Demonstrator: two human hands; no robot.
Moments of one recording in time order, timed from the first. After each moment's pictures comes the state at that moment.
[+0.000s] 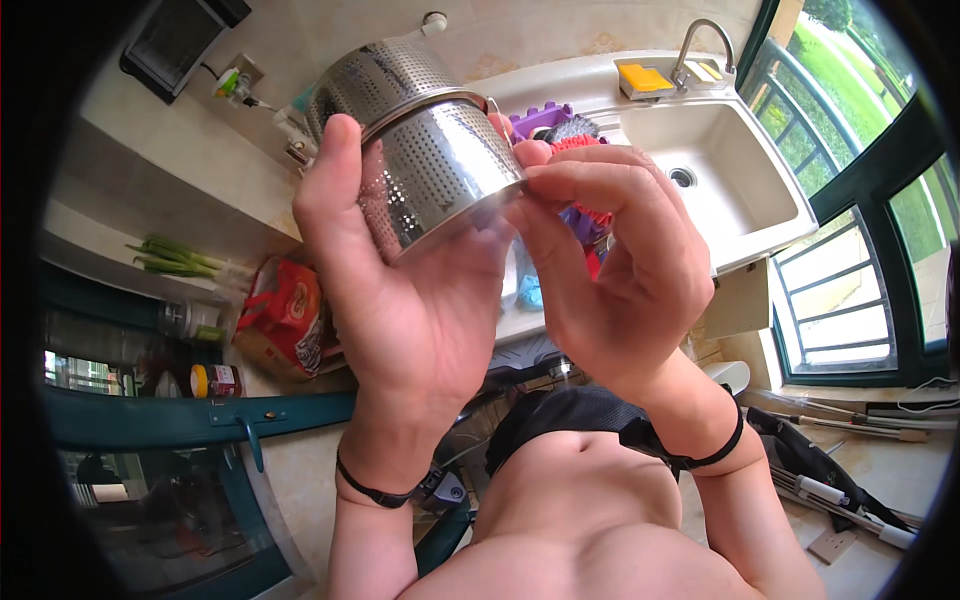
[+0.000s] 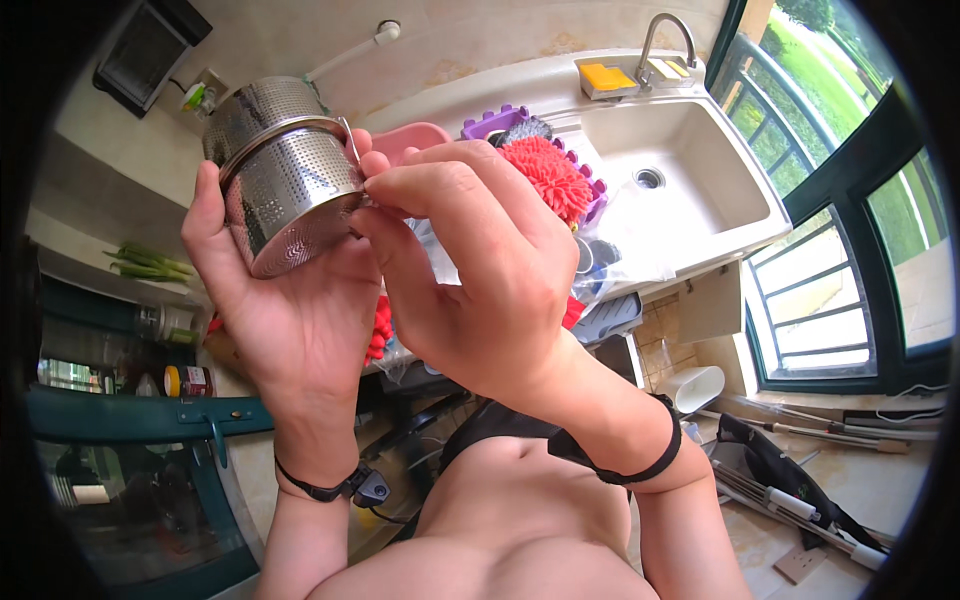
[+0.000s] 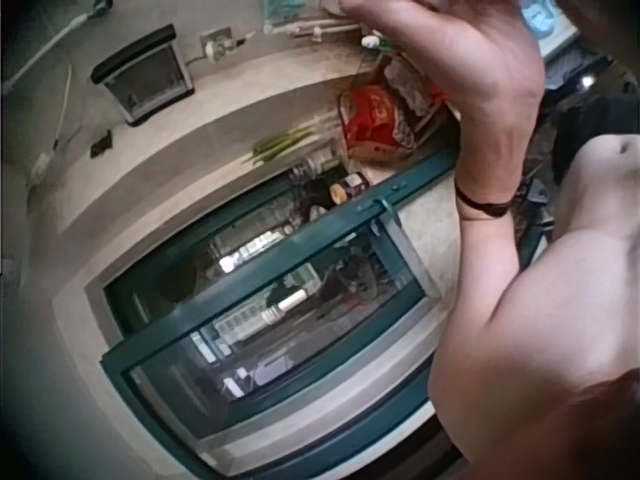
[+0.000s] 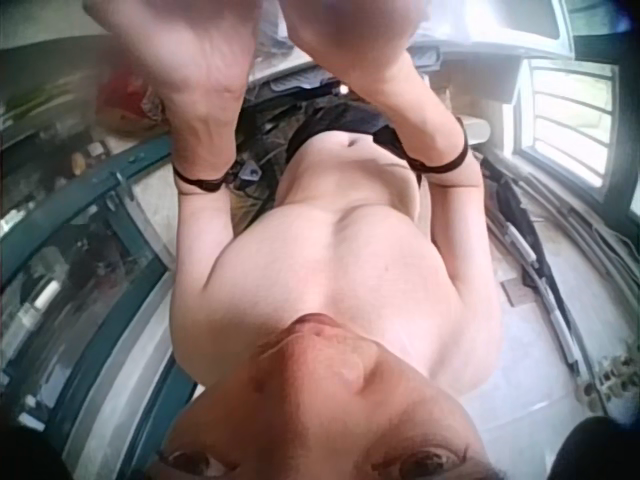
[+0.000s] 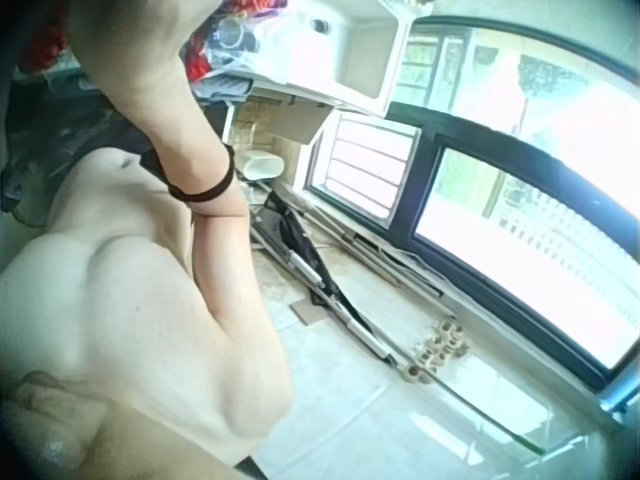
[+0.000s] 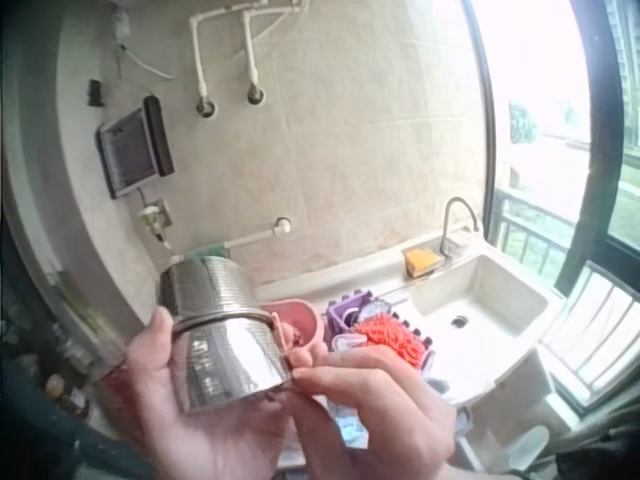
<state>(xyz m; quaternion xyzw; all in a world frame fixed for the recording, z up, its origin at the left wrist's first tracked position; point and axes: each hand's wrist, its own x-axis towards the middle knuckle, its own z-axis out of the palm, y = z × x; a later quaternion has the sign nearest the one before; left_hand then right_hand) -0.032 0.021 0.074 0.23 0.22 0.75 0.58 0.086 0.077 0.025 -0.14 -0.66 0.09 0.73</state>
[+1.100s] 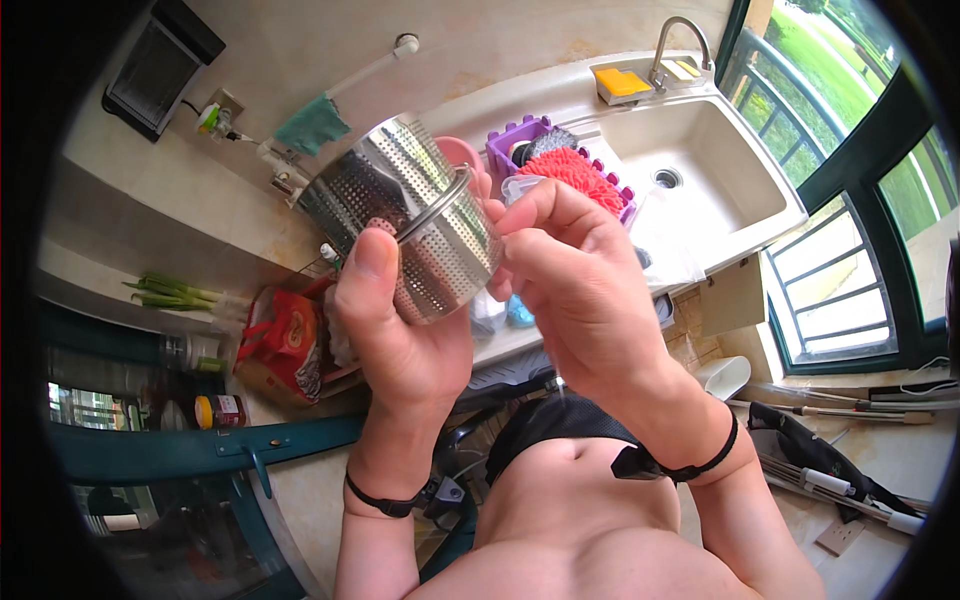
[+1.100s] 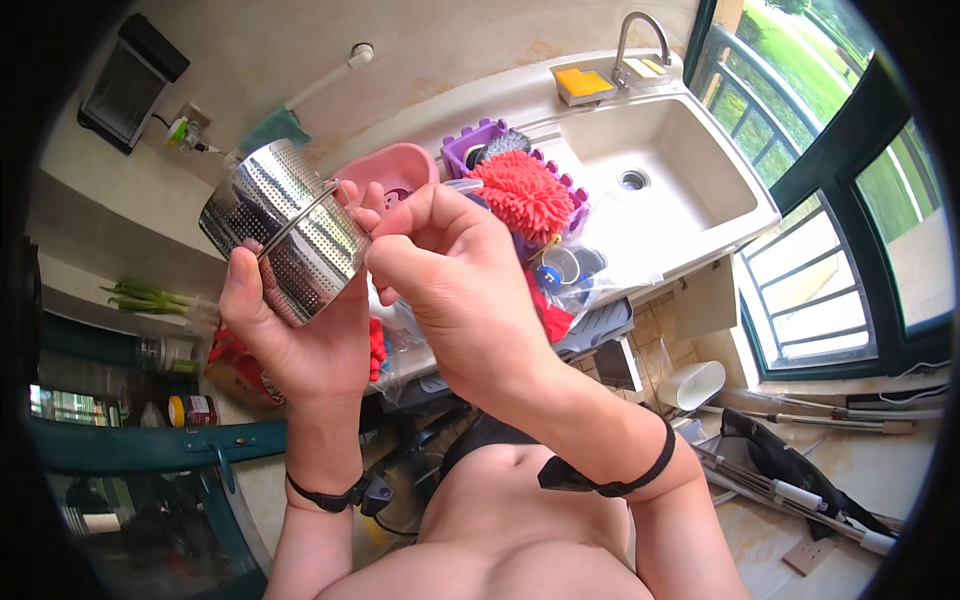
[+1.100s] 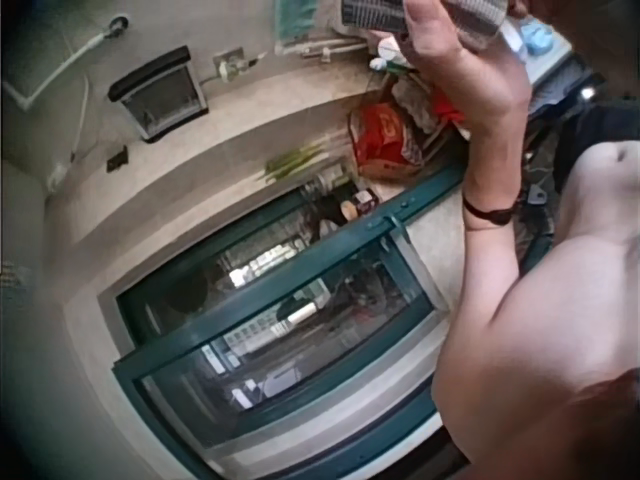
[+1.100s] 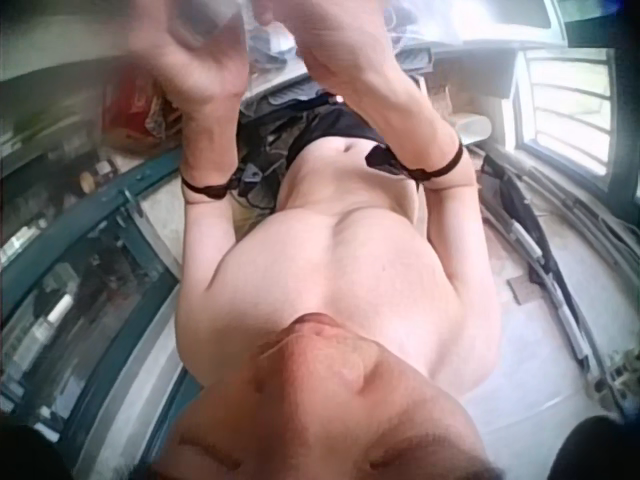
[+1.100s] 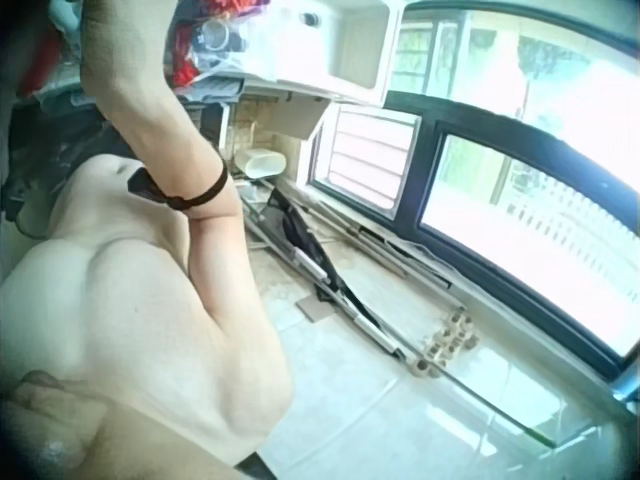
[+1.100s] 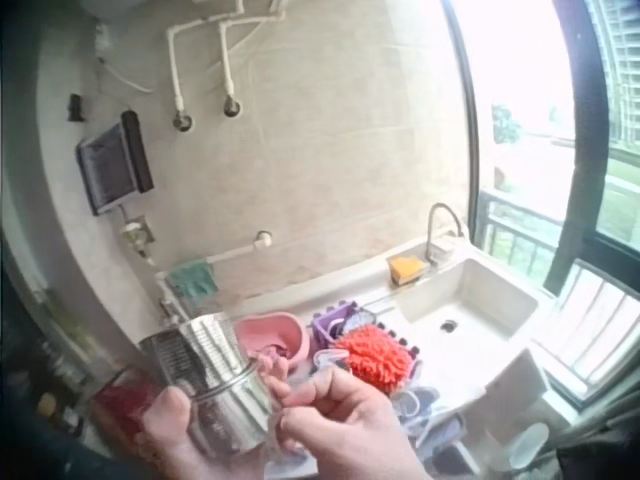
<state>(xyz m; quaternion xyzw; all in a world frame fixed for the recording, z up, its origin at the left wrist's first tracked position) -0.031 0.034 0.039 0.33 0.21 0.73 0.56 0.098 0.062 0.035 -0.19 -0.31 0.77 0.53</state>
